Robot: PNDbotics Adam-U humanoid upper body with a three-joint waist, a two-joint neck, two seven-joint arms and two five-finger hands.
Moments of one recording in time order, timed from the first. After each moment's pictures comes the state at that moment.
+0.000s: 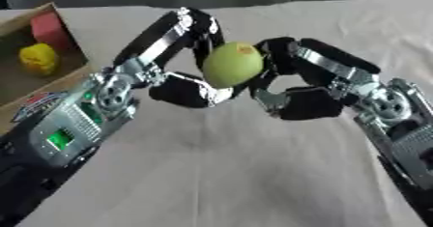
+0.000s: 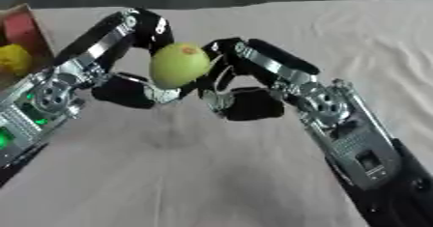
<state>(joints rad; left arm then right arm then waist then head) -0.88 0.53 -0.57 -1.76 0.01 0.21 0.04 -0.70 -0.38 0.36 -1.88 0.15 0.29 0.42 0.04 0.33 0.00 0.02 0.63</state>
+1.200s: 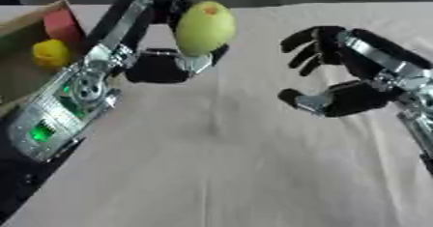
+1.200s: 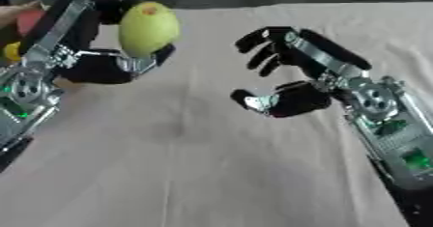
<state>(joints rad) -0.77 0.62 -0.43 -1.83 0.08 0.17 0.22 -0.65 -0.52 0.26 -1.91 0.10 0.29 0.27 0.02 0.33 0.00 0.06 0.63</state>
